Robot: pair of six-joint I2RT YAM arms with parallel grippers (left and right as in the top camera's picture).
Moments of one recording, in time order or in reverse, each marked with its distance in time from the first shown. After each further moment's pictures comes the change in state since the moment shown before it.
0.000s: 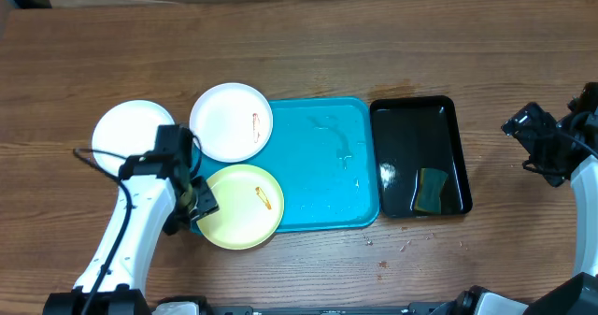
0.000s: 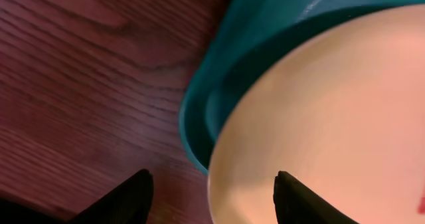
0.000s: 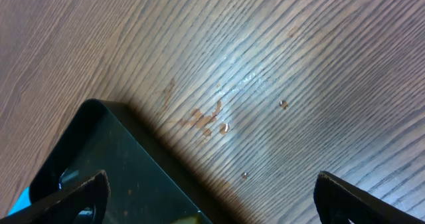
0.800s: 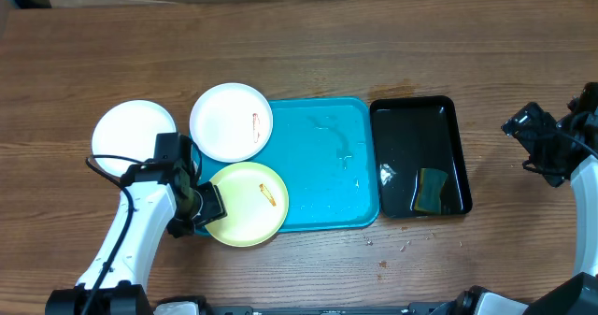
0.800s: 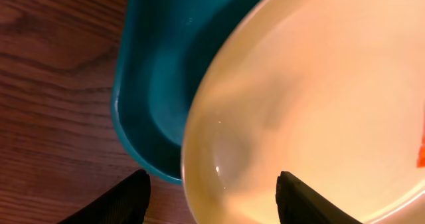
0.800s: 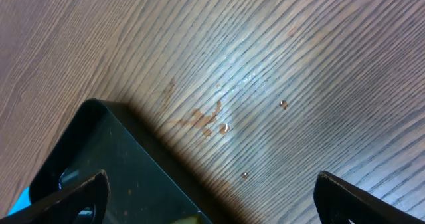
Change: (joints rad) left arm 0.006 0.000 -0.065 0.075 0.149 0.150; right arm 0.000 0.000 0.000 0.000 0.000 0.000
